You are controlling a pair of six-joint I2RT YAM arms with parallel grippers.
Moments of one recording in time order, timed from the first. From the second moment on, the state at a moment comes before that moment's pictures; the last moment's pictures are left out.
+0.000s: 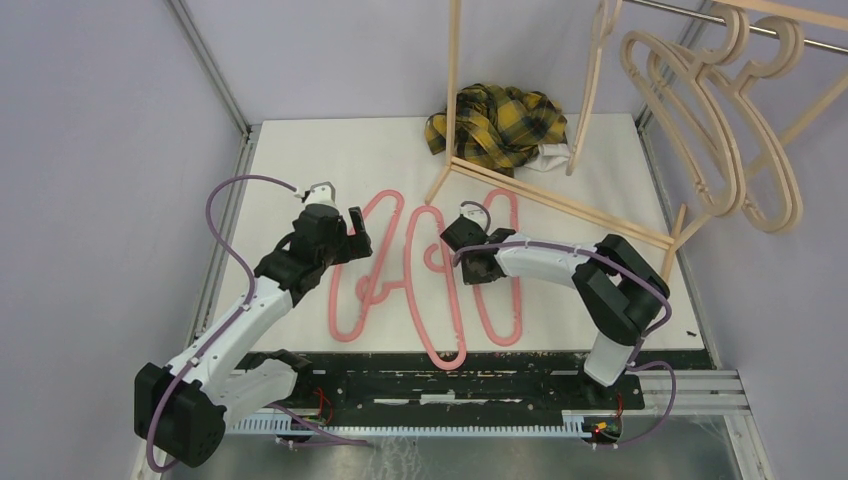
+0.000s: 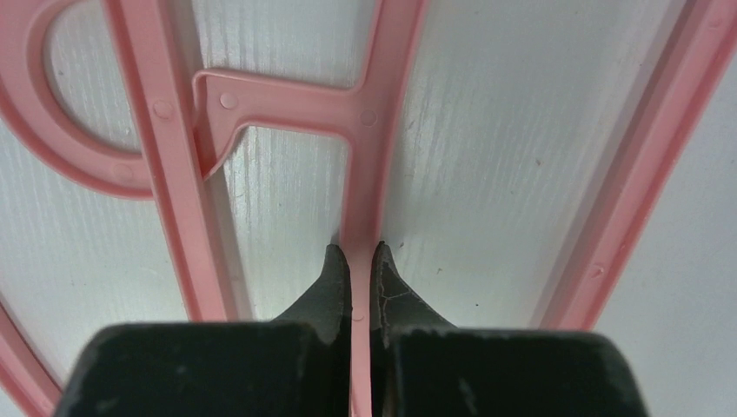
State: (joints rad) left arm -0.43 1.01 0.75 -0.42 -0.26 -0.48; right arm 0.80 1.76 1.04 -0.50 0.35 0.63
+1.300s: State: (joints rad) left arm -0.43 1.00 0.75 -0.42 -0.26 -0.48; right arm 0.89 1.56 1.05 -0.72 0.51 0.64
